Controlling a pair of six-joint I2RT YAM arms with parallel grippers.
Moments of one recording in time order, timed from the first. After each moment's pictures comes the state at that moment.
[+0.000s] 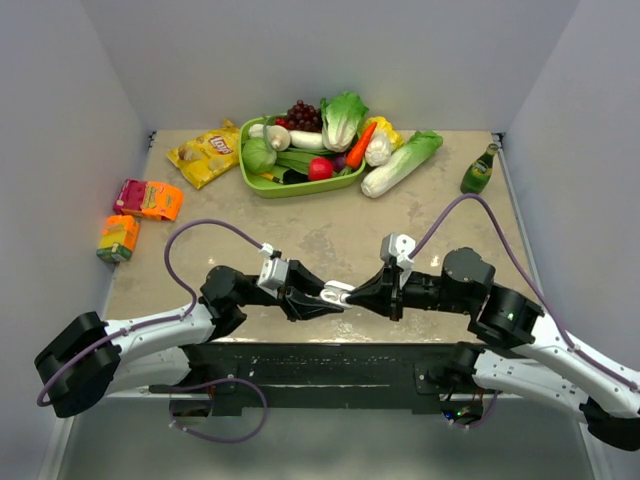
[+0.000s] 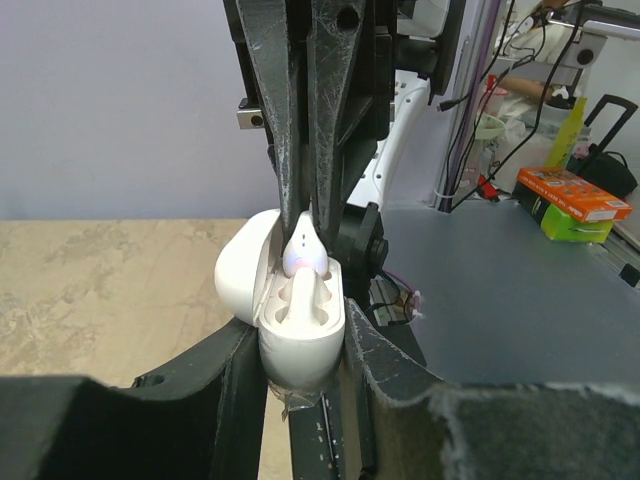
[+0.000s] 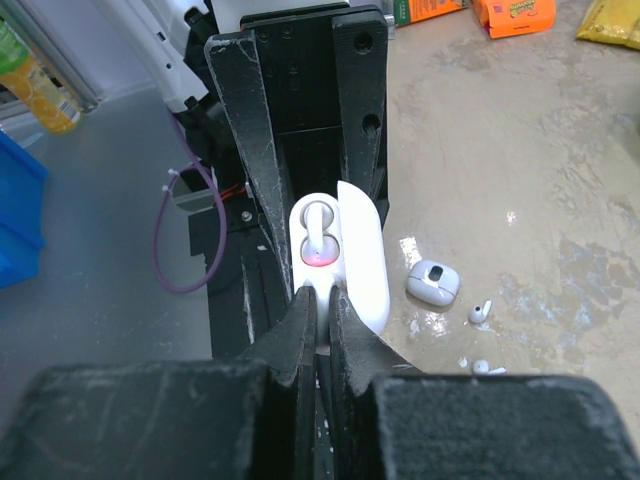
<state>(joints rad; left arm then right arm) -0.90 1.09 0.37 1.11 0.76 -0.34 0.99 0.68 0.85 -0.36 -0.35 0.09</state>
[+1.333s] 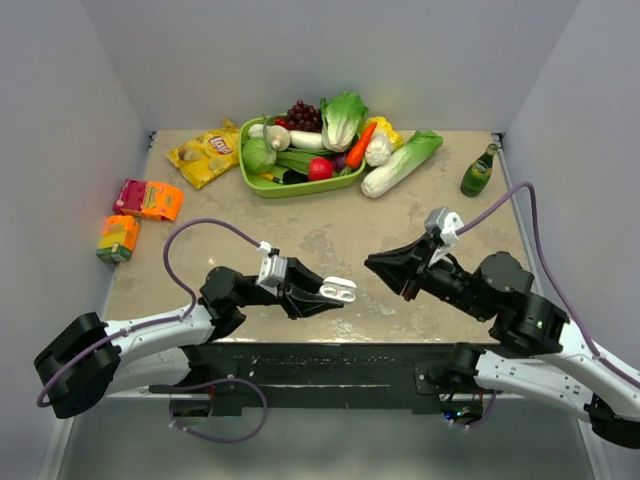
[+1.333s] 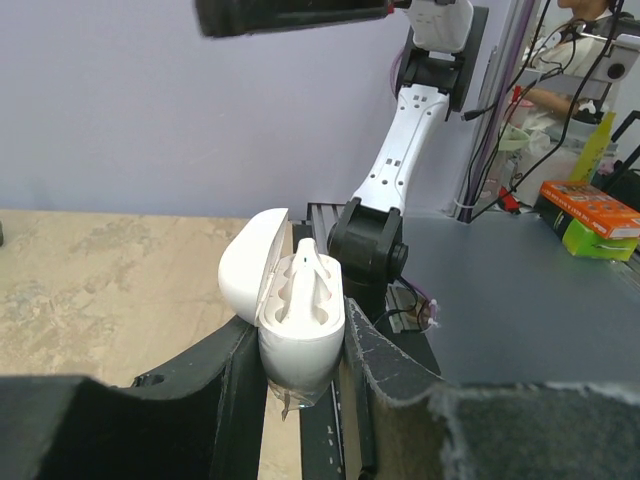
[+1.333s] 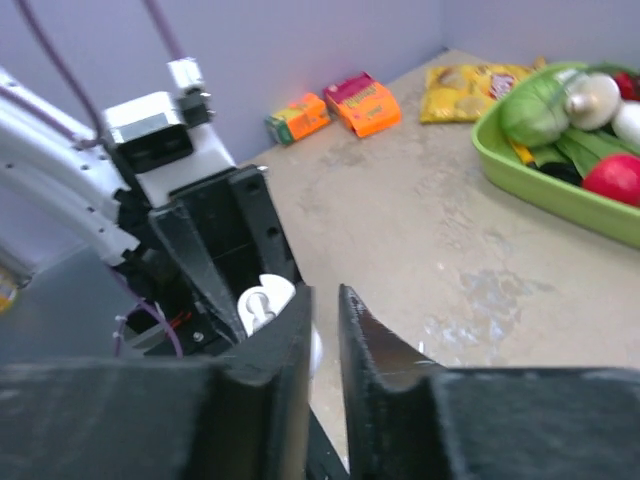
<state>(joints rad) -0.89 1.09 0.36 1.11 0.70 -0.34 1.04 0.60 0.94 -0.32 0.01 0.21</state>
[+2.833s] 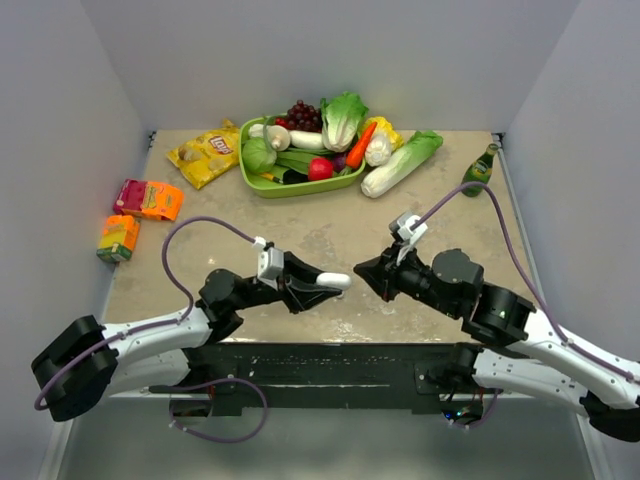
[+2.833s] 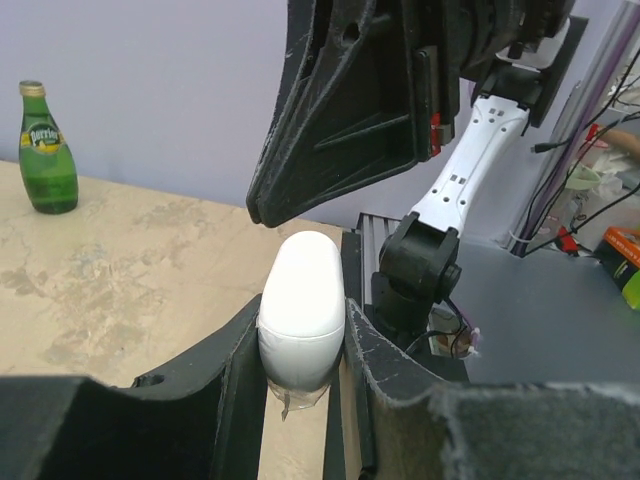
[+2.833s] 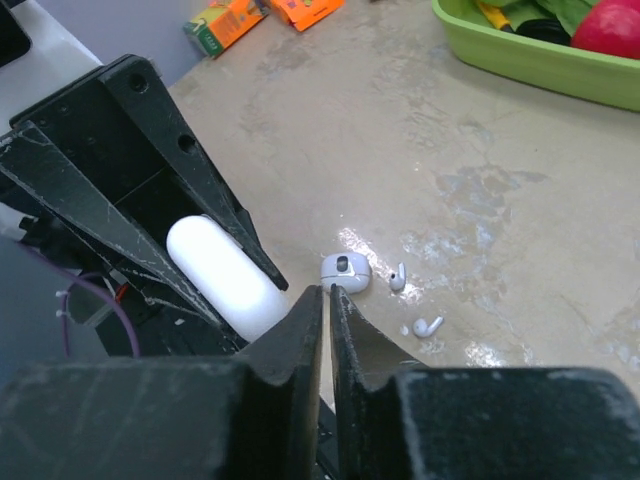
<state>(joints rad) -0.89 1.05 0.33 1.07 0.52 -0.34 1.04 0.73 0.86 -0.36 0.12 0.31</state>
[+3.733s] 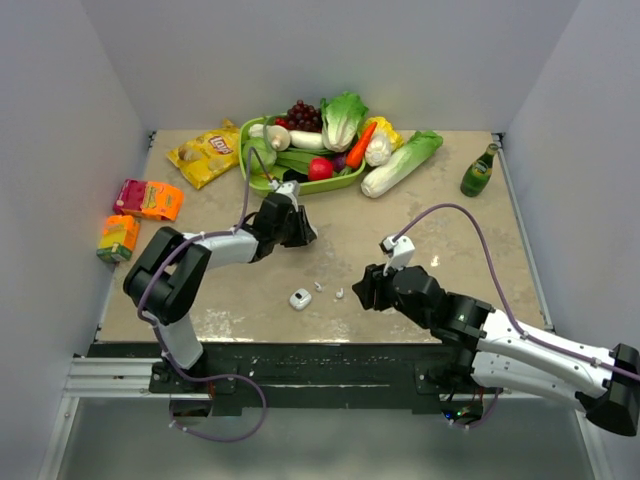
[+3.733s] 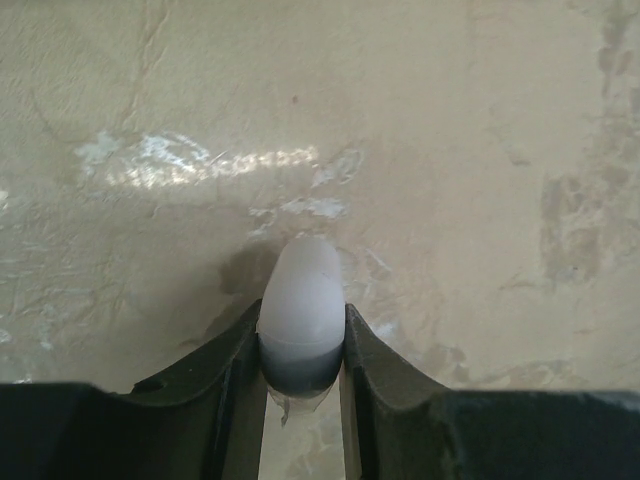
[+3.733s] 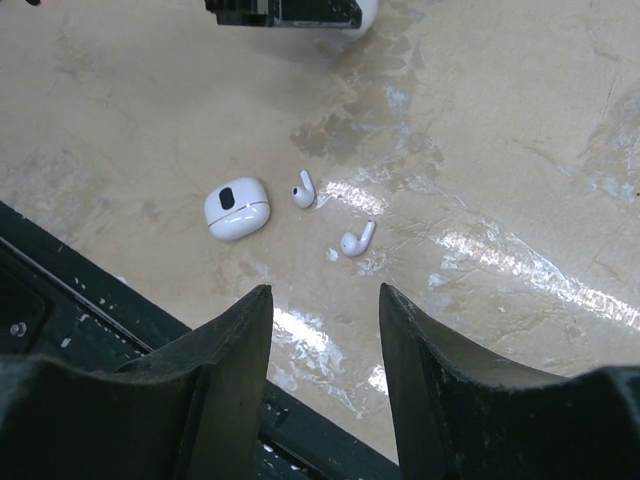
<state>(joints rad) -0.53 1.76 0.92 0.19 0.09 -0.58 1.04 0.79 0.56 -0.28 0.37 0.55</state>
